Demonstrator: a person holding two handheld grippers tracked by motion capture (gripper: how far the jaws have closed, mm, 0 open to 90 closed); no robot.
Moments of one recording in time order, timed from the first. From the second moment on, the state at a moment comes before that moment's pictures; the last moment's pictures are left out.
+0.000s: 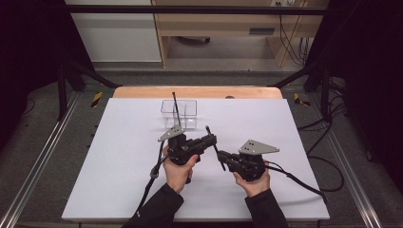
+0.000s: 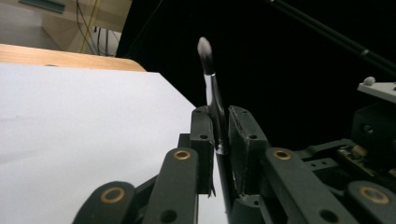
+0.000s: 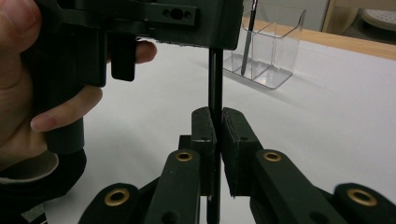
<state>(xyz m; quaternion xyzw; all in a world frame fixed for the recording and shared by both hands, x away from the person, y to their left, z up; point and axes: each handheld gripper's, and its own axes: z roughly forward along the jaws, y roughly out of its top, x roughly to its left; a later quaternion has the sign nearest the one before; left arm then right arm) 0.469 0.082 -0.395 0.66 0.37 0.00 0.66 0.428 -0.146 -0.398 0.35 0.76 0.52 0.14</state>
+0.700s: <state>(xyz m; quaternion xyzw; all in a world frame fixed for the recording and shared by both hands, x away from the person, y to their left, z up) 0.463 0.087 -0.387 0.67 0.34 0.04 0.65 0.427 -0.146 -0.395 0.33 0.77 0.53 0.15</state>
